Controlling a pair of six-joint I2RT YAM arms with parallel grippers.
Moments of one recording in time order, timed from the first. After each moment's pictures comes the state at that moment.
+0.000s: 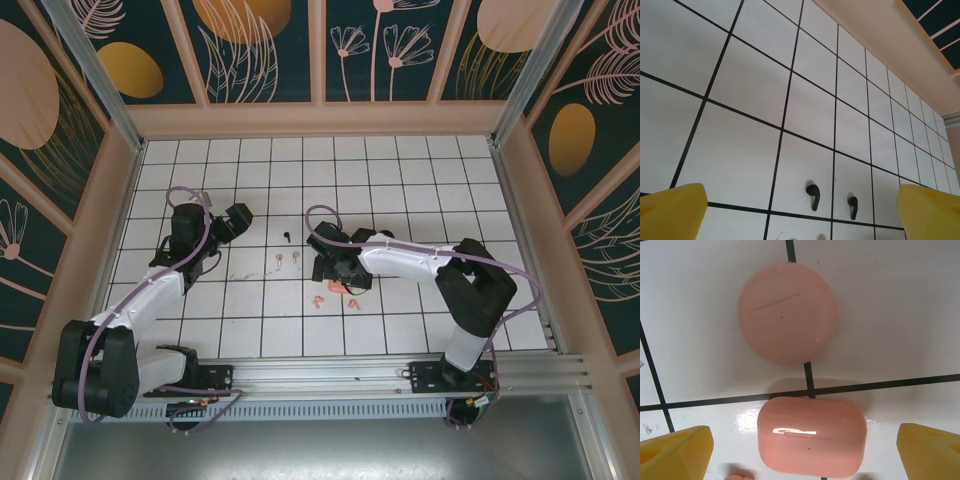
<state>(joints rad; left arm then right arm) -0.19 1.21 0.59 0.09 0.18 -0.75 0.92 1.74 1.11 -0.70 0.14 0.99</state>
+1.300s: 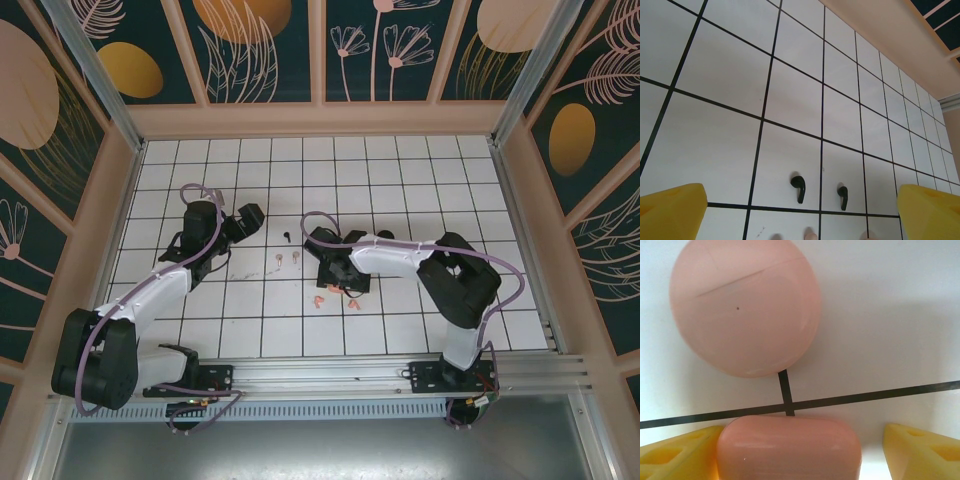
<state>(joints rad) -0.27 1.25 0.62 0.09 0.15 -0.75 0.92 1.83 1.13 -0.72 0.15 0.99</state>
